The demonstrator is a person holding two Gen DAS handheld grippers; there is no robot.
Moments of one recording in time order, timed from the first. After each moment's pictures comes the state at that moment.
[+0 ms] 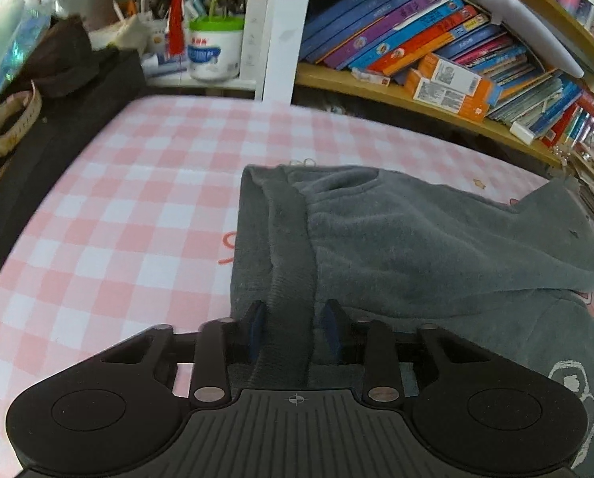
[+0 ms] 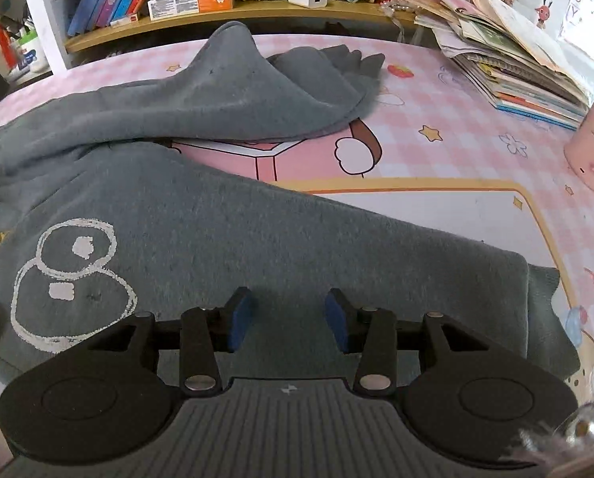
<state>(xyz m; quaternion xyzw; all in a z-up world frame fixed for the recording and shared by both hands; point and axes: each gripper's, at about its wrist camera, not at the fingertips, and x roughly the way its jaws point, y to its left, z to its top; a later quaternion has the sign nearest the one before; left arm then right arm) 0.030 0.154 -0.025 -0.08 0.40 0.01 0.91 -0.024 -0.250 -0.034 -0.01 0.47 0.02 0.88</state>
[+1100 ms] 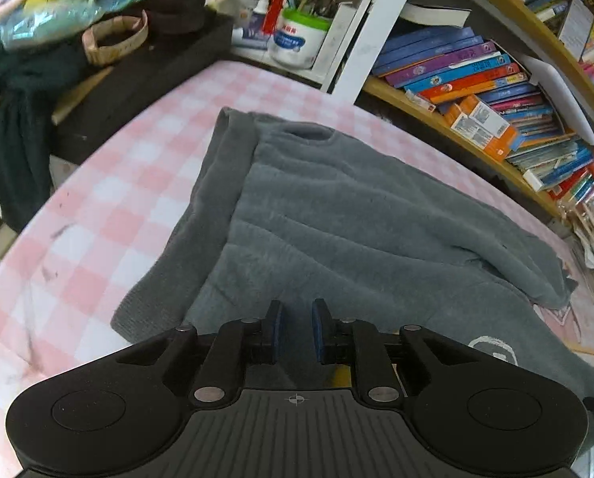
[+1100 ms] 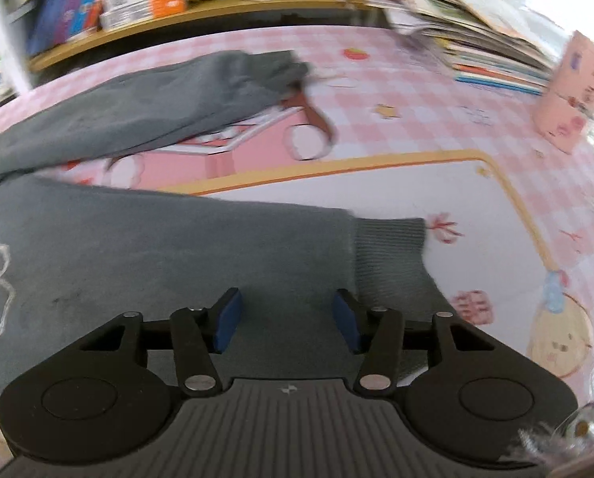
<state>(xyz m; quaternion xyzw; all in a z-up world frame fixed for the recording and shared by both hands) -0.055 0.213 -0.032 -0.20 0.40 0.05 0.89 -0.024 -0.280 -0.028 0.03 0.48 -0.05 0.87</state>
